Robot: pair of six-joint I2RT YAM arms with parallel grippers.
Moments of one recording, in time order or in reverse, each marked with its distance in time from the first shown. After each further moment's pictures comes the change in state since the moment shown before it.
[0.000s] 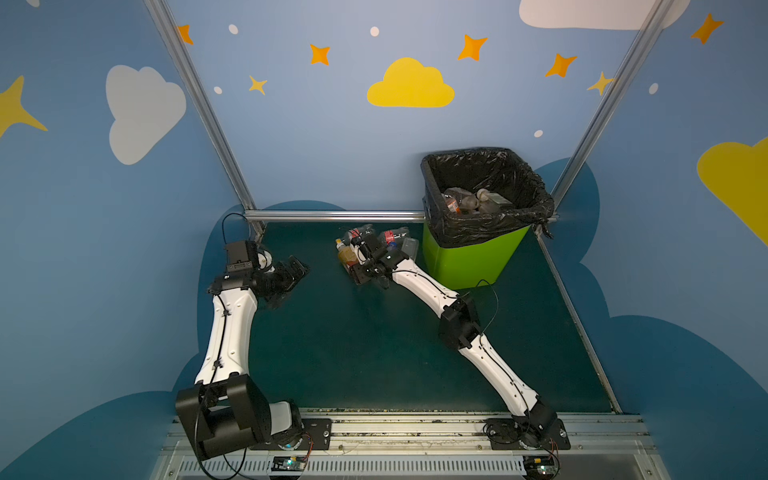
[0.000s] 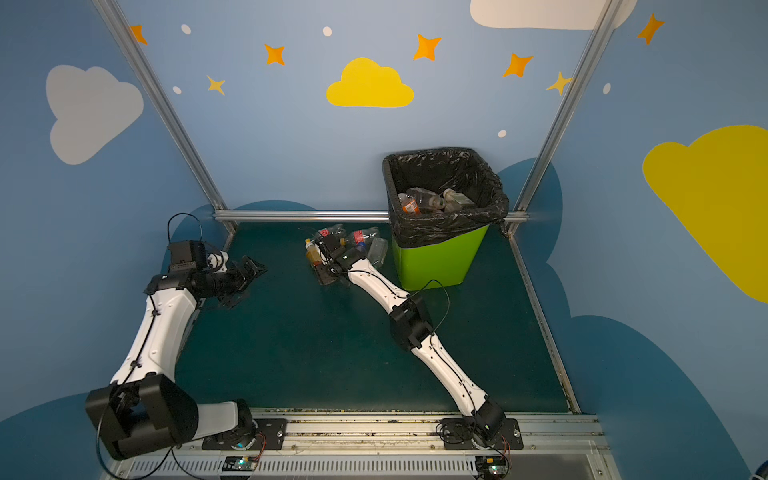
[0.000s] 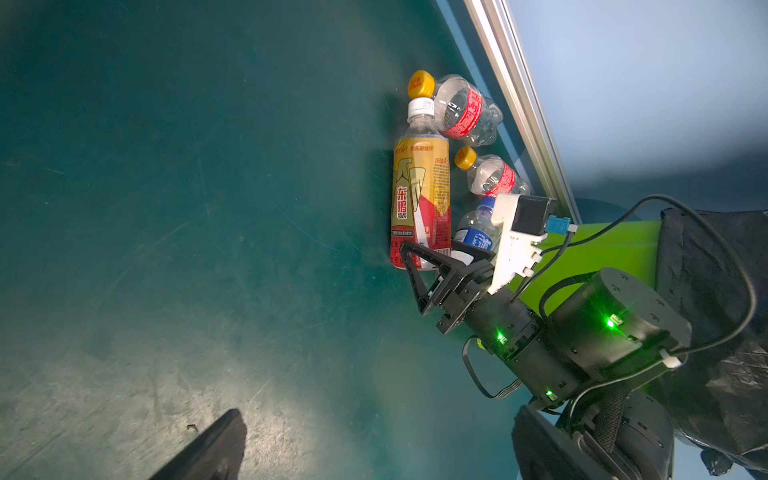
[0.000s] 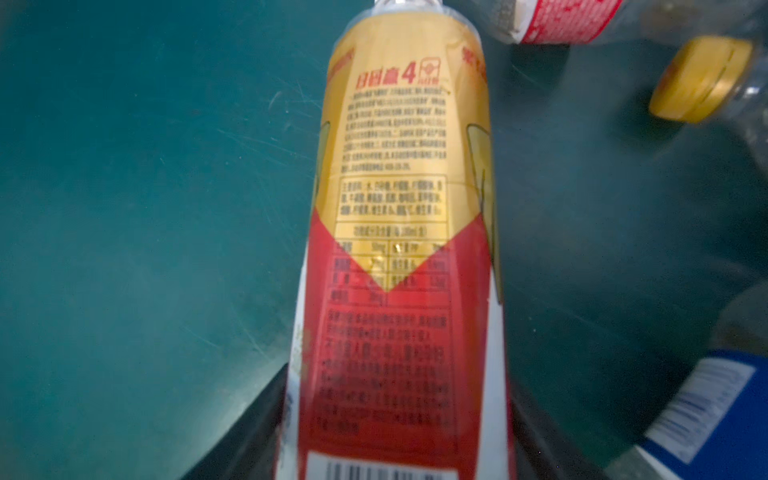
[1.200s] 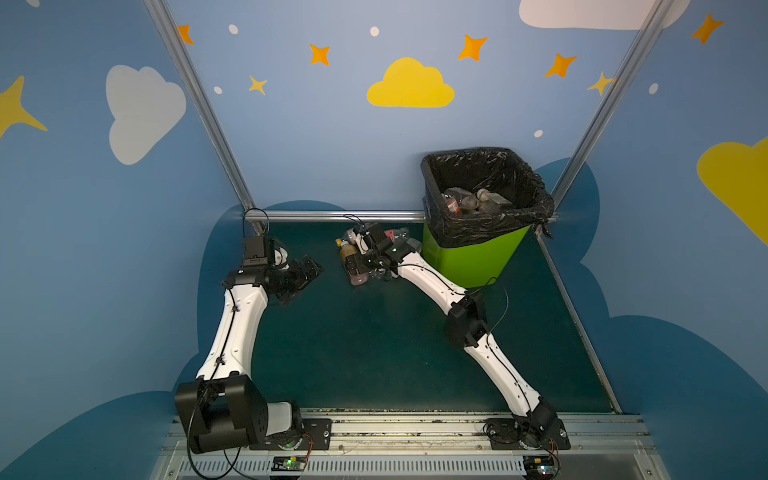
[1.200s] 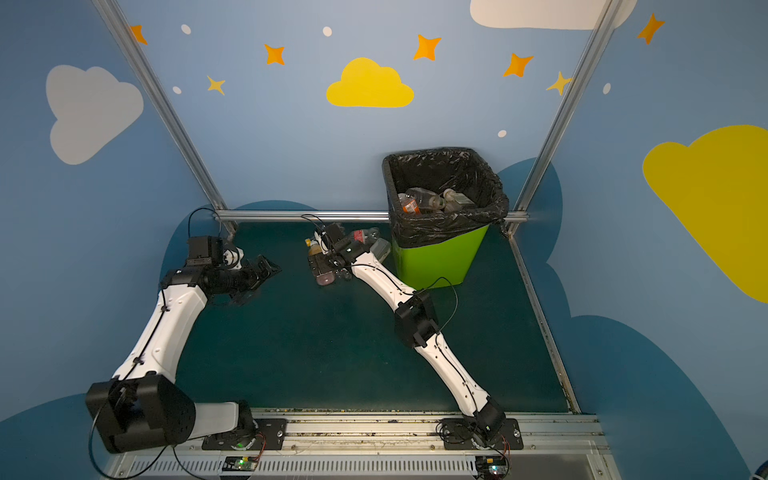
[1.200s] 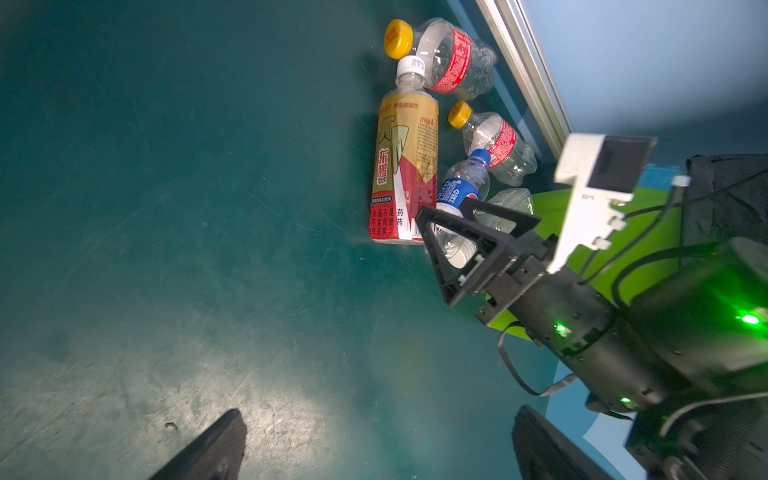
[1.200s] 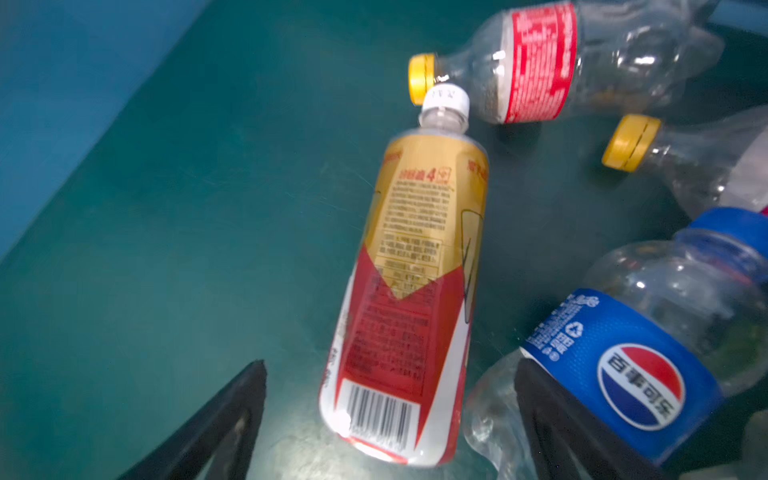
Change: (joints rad) left arm -0.116 0.017 0.026 -0.014 -0.053 -0.006; right arm -0.010 -0.093 -0.061 0.053 -0.032 0.046
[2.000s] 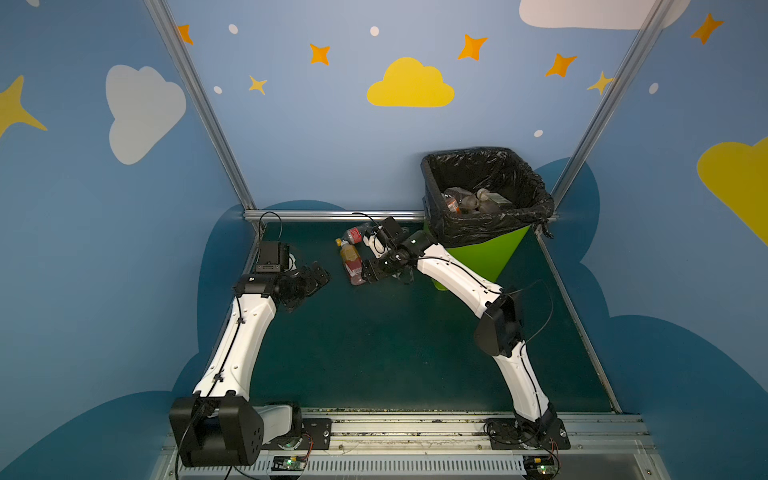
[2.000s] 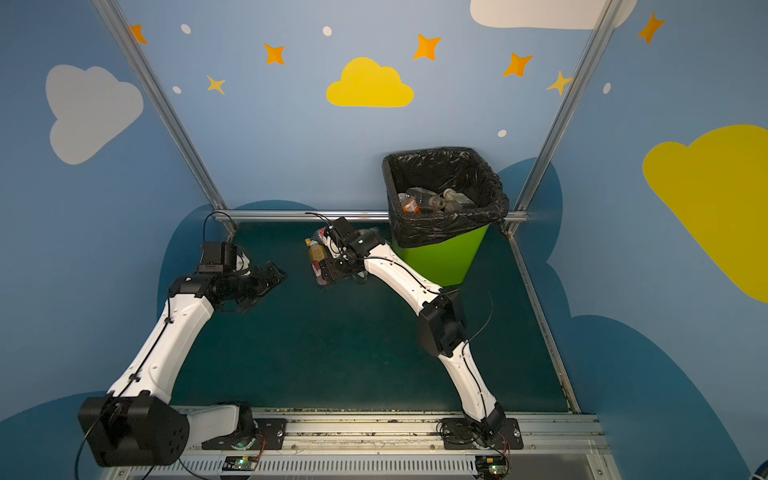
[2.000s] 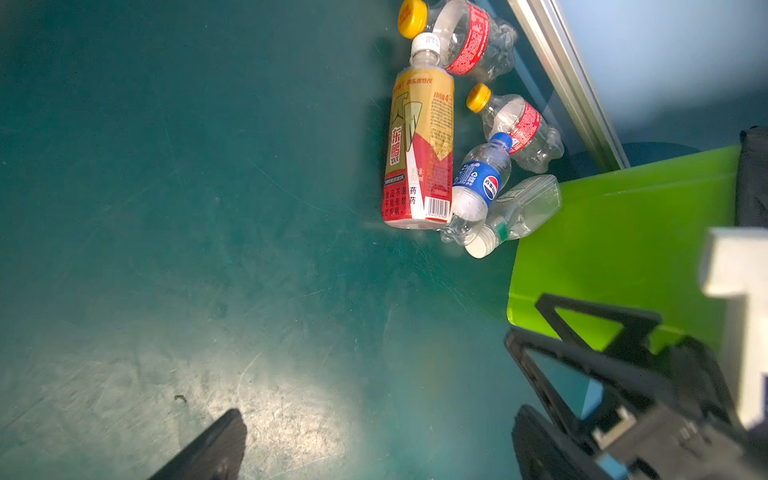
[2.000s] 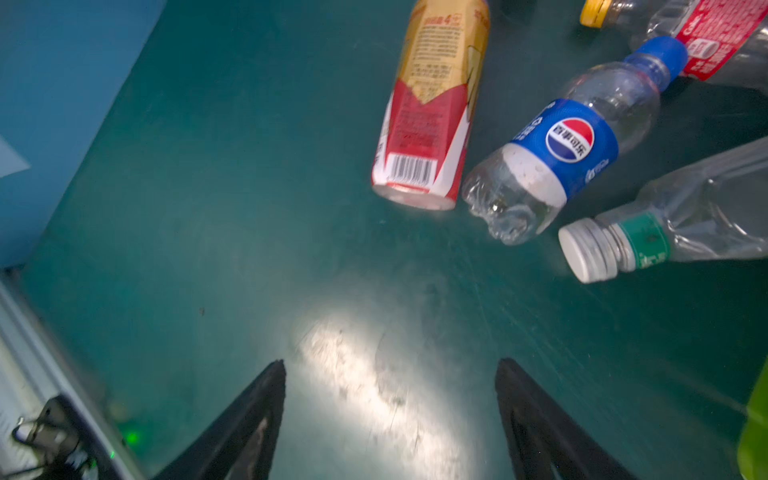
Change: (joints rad) left arm -0.114 -0.063 -0.053 0.005 -0.130 -0.065; right arm 0.001 -0.370 -0.346 -0.201 -0.065 0.030
